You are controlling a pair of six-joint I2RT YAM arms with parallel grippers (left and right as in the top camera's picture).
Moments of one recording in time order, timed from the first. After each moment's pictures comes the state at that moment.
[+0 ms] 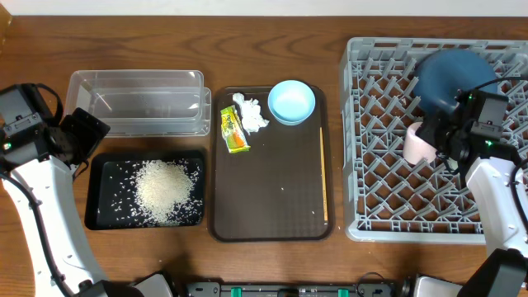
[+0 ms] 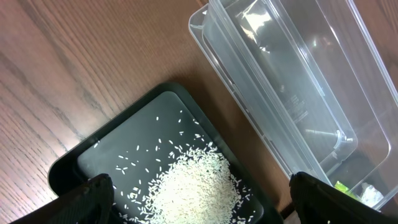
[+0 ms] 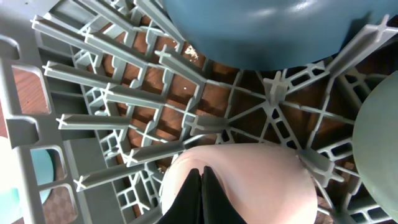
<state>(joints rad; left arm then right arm) 0.50 1.38 1.29 -1.02 0.02 -0.52 -0.23 1.44 0.94 -0.43 -0.17 0.41</state>
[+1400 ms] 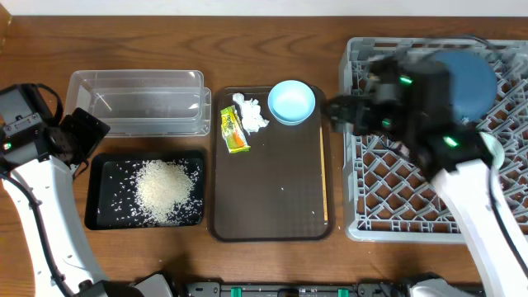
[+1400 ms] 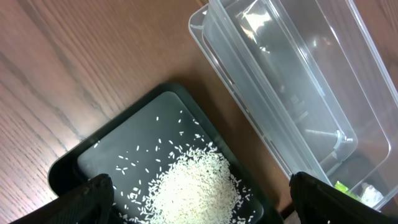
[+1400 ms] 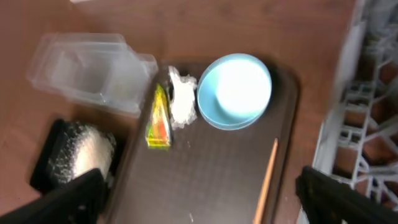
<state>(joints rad) 0.50 1.38 1.29 -1.02 0.02 -0.52 0.28 1.39 1.28 -0.68 -0.36 0.28</state>
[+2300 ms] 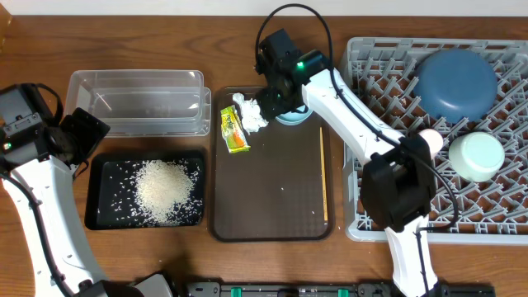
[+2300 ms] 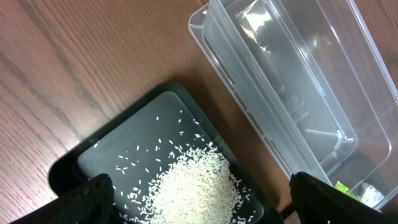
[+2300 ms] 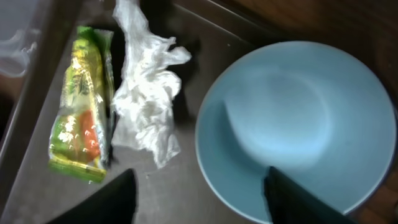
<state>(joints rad) 0.50 1.38 1.29 -1.02 0.02 -0.52 0.56 2.24 1.99 -0.98 -0.07 0.10</state>
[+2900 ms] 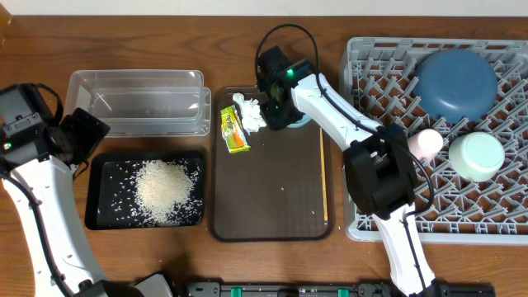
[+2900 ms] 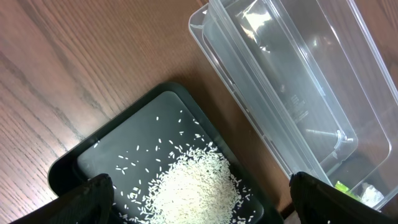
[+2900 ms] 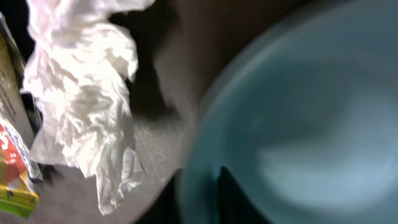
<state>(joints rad) 0.50 1.38 1.29 -1.02 0.02 -0.52 0.56 2.37 2.00 -1.02 -0.06 0.10</state>
